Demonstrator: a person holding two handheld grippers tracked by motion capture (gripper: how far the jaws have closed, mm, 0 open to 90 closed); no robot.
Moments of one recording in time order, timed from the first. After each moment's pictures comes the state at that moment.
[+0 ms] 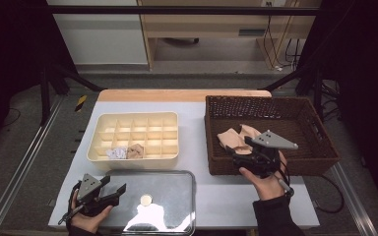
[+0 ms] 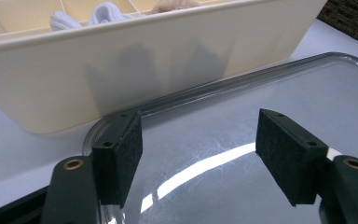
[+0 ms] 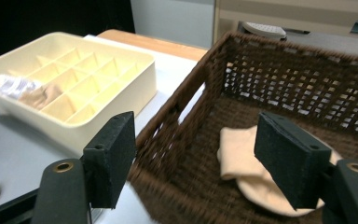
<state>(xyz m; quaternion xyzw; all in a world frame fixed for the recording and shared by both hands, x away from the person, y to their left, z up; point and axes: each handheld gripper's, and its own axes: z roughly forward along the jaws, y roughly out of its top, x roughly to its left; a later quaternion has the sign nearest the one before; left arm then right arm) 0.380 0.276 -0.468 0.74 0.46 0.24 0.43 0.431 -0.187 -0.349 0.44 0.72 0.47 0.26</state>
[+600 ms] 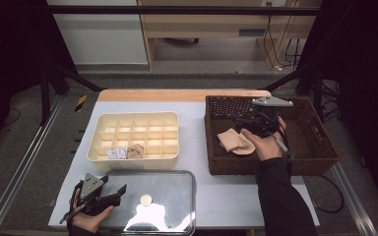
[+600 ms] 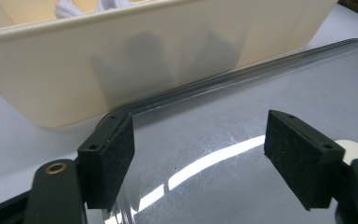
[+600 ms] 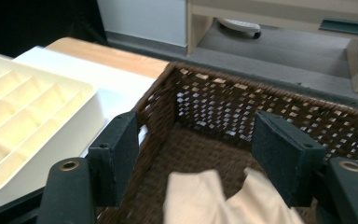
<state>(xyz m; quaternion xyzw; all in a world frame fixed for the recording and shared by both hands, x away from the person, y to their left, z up) 0.382 0.274 -0.472 0.74 0.47 0.26 0.40 0.523 -0.200 -0.325 0.48 0.71 0.43 0.28</state>
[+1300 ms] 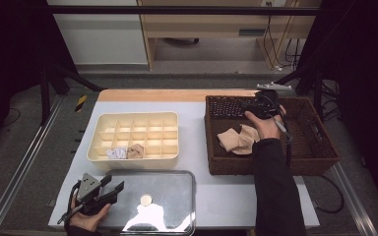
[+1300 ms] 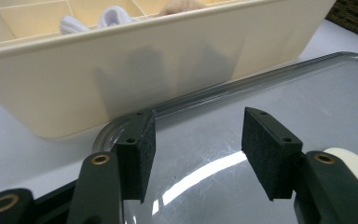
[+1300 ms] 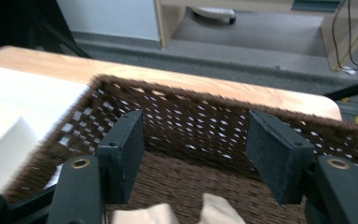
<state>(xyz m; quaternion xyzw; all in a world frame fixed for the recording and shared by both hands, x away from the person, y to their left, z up) 0.382 0.278 -0.471 0.73 0.46 0.25 0.43 0.592 -0.226 -0.344 0.53 0.69 0.41 0.28</state>
